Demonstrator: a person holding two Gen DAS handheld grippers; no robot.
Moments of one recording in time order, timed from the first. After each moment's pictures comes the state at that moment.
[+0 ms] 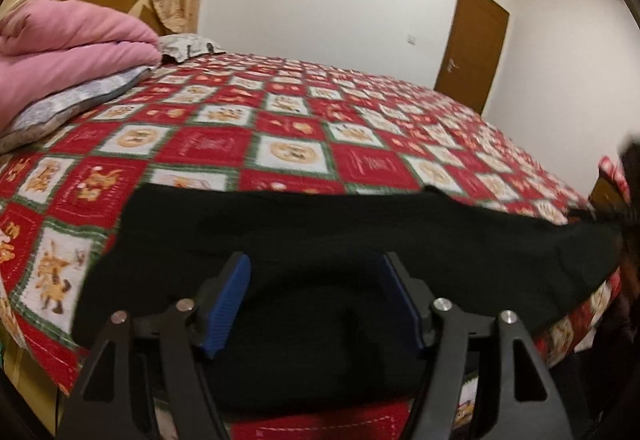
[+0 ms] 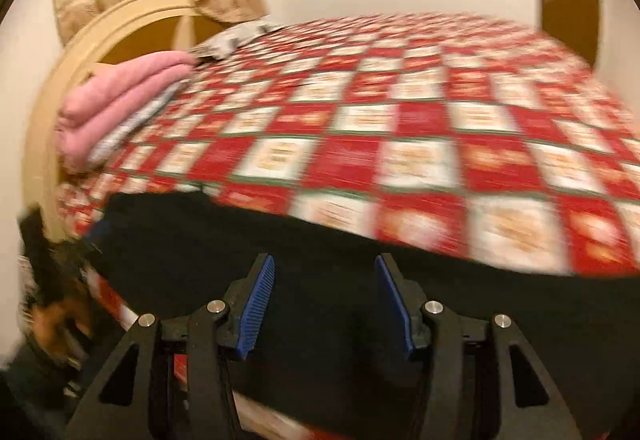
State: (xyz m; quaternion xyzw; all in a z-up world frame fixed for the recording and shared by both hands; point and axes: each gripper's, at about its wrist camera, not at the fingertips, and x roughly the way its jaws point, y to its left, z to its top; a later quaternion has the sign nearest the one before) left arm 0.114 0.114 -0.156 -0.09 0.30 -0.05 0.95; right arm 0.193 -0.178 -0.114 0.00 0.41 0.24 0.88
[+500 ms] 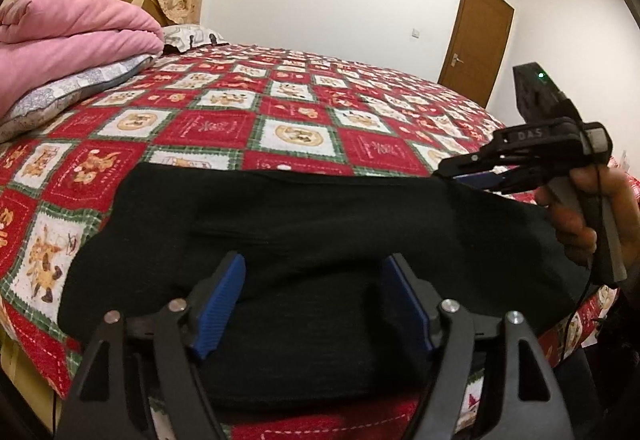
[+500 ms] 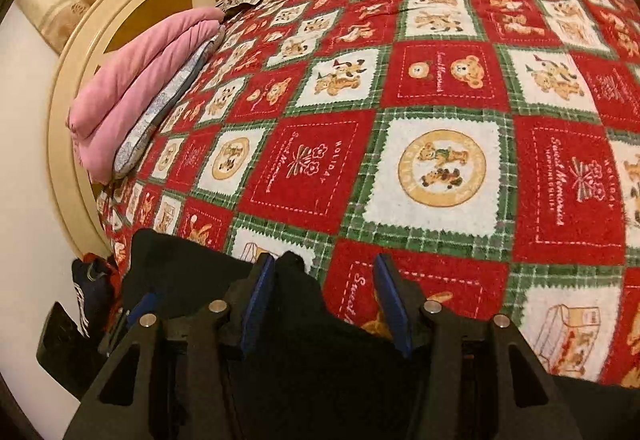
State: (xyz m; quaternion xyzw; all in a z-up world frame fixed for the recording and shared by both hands) left arm 0.114 0.117 -0.167 -0.10 0.31 -0.05 0.94; right arm 0.289 -0.064 -0.170 0.05 0.51 0.28 0.81
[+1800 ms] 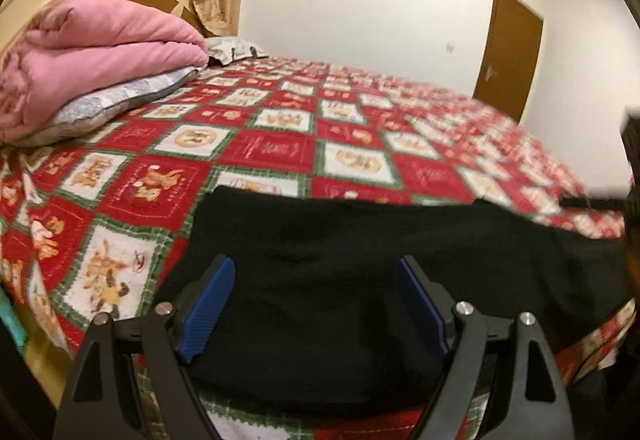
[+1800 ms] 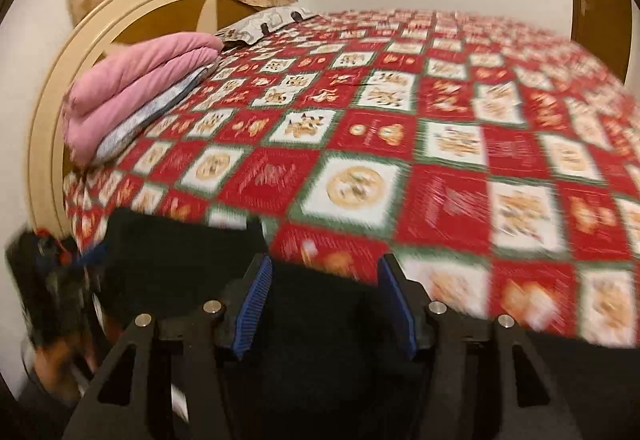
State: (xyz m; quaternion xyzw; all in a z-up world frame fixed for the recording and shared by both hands) left arm 0.108 0.150 -0.153 -0.11 0.29 0.02 0.95; right arm 0.184 -0.123 -0.122 -0.08 0.39 0.22 0.89
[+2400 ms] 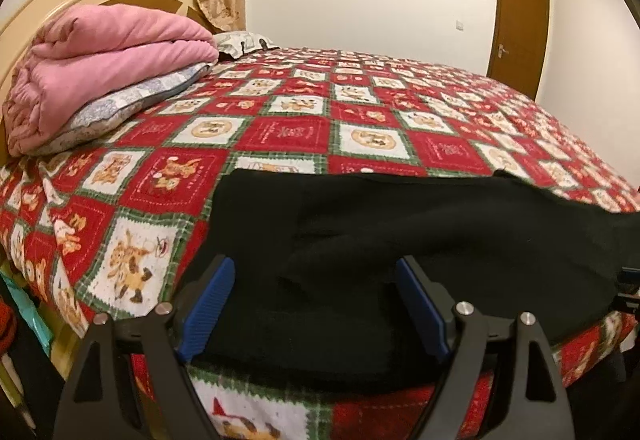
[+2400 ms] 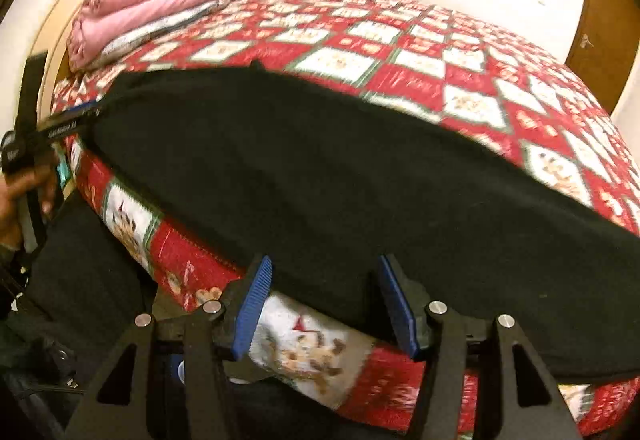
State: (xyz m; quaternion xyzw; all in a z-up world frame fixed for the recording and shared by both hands) left arm 0.099 0.144 -0.158 -0.06 0.32 0.06 0.94; right arm 0.092 -0.173 -0.165 -0.17 0.39 0.17 0.89
